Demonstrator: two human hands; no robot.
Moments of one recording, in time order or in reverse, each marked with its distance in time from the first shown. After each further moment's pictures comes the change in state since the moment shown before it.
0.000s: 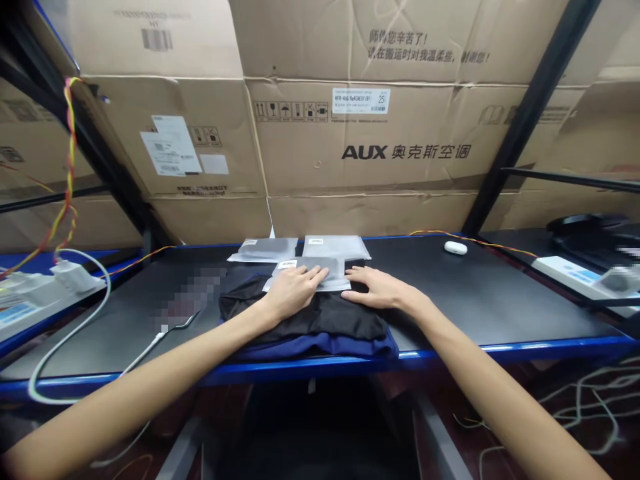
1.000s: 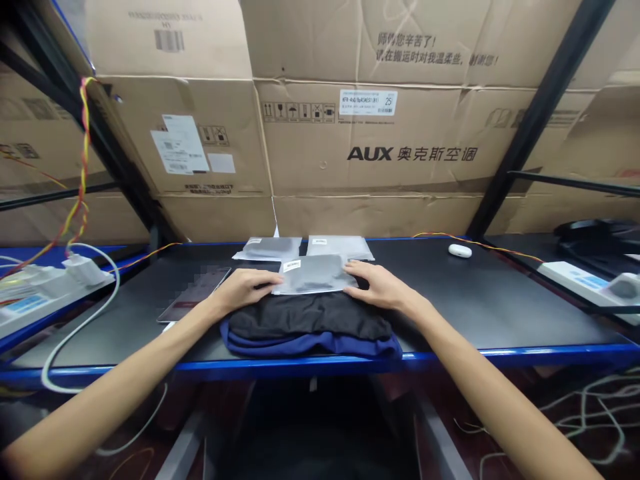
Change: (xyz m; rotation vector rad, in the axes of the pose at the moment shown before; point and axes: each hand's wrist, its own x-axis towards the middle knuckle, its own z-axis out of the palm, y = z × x) left_hand -0.074 -0.097 0.024 -0.407 0.294 0.057; right_hand 0.004 -0.005 0.004 -0.008 0.245 -0.143
